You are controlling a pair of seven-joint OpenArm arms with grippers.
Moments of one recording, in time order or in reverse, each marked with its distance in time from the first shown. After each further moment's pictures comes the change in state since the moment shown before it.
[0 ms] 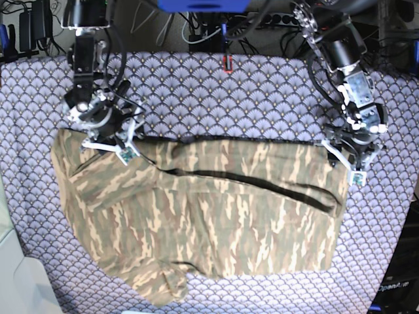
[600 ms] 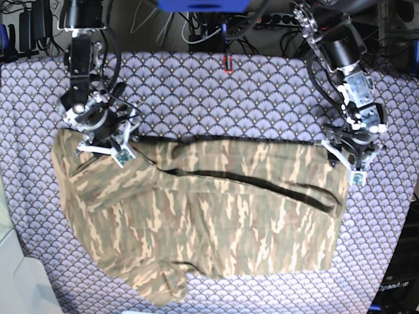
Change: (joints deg) left arm 0.0 0.2 0.0 0.0 0.0 0.0 0.0; right arm 0.5 1.5 0.0 1.0 -0.6 0.0 0.2
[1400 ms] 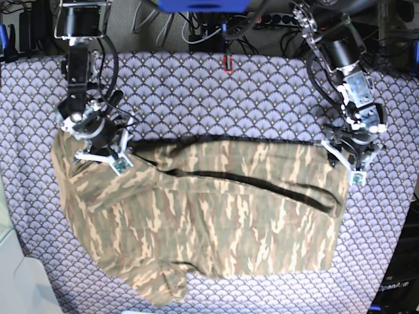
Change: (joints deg) left arm 0.0 0.0 0.0 0.0 0.0 0.0 0.0; right arm 2.6 1.3 -0.1 -2.0 0.0 0.0 0.4
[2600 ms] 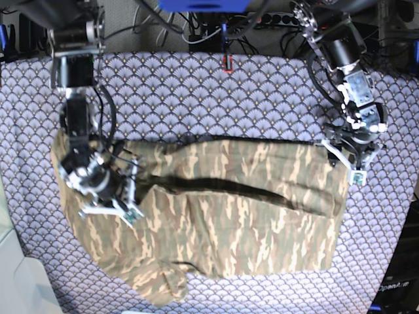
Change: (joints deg) left arm 0.3 -0.2 0.0 0.0 -0.2 0.0 -0.4; right arm 18.0 2.4 -8.0 -10.9 -0.6 0.0 -0.2
